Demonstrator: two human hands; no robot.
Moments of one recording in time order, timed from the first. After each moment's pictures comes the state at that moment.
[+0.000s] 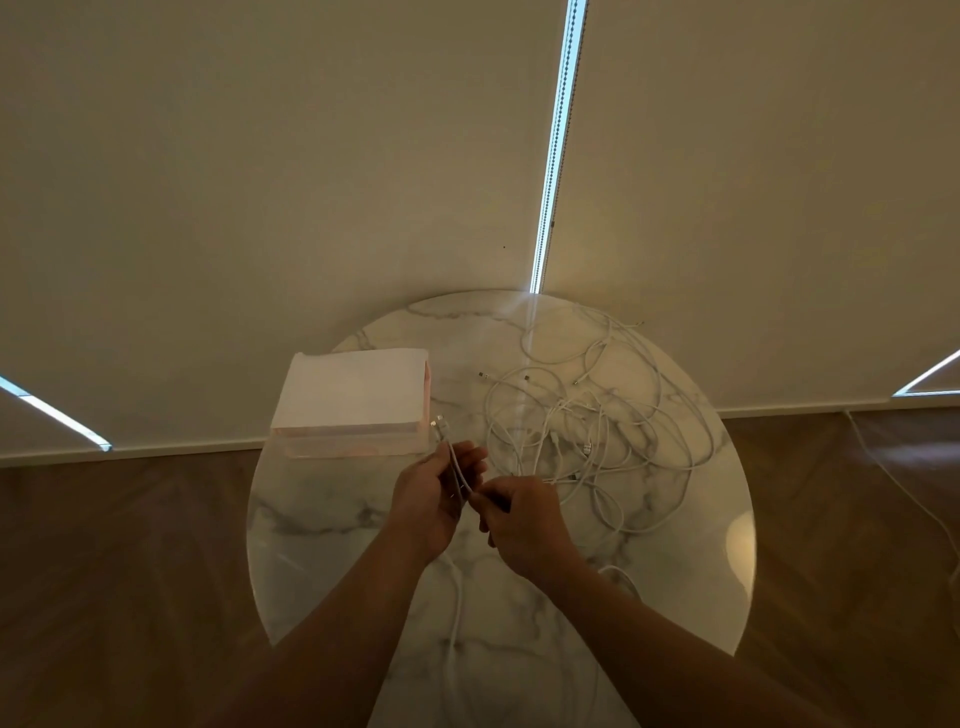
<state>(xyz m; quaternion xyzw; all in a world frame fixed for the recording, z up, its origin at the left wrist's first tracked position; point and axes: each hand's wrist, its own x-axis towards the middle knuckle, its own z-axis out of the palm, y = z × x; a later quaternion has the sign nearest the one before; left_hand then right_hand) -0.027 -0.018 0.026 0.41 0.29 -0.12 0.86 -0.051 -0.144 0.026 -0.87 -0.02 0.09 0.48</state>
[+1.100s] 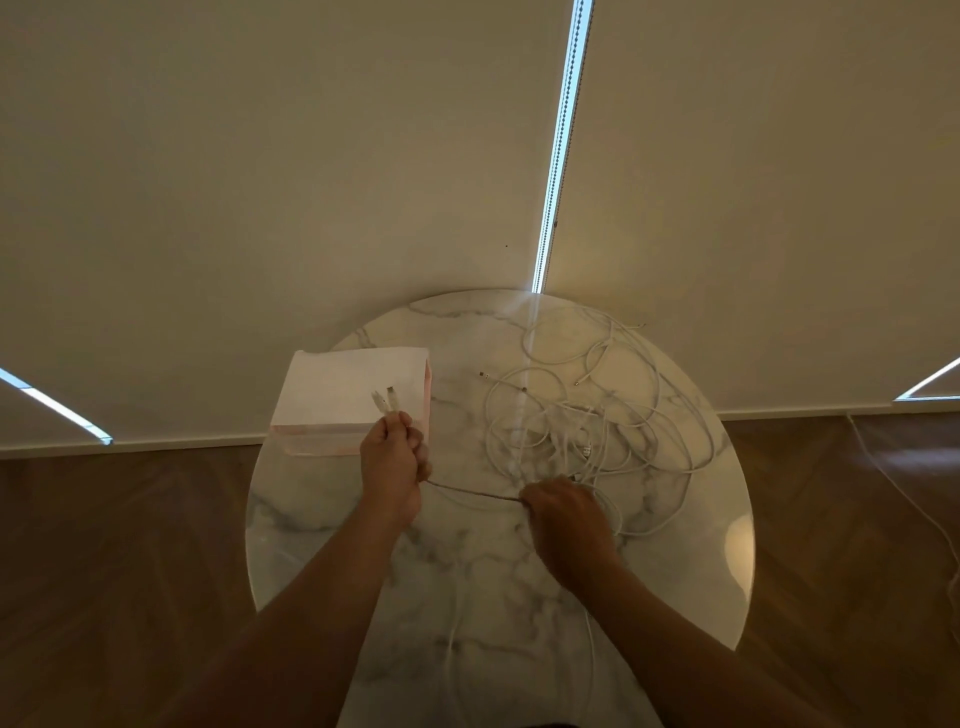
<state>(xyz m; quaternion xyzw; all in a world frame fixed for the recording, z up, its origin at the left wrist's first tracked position) 0.004 0.007 0.032 0.52 0.31 0.04 0.80 -0.046 -0.195 -0.011 -0.98 -0.16 -0.01 0.13</state>
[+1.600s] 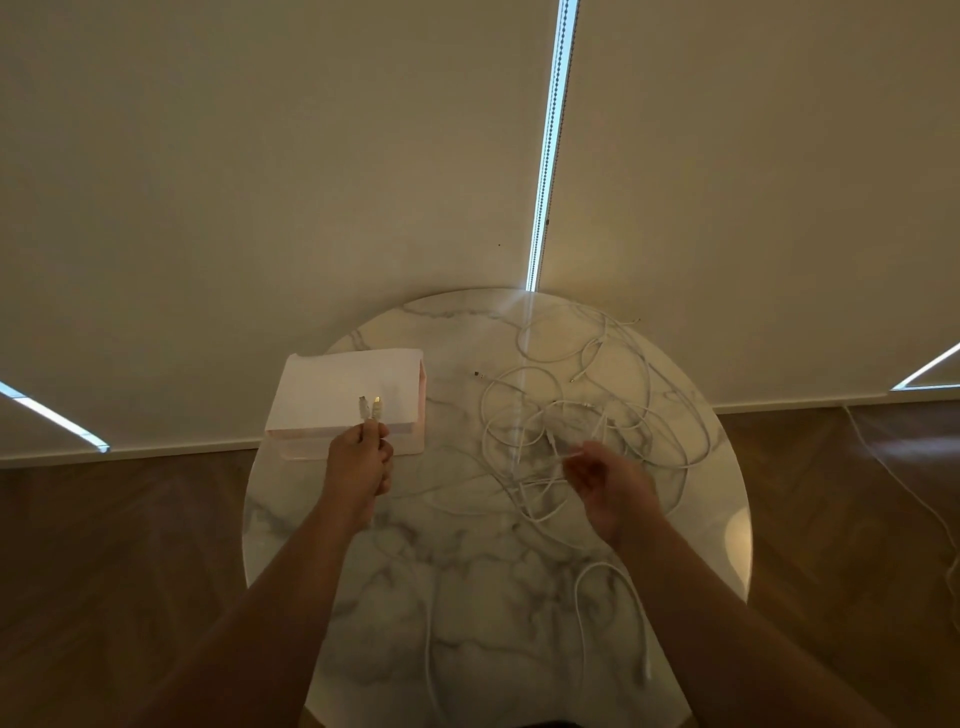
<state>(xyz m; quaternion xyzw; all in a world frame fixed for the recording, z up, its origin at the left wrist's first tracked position) 0.003 0.044 0.027 0.65 0.30 -0.02 0.70 -0.007 -0.227 0.019 -0.44 0.35 0.08 0.83</state>
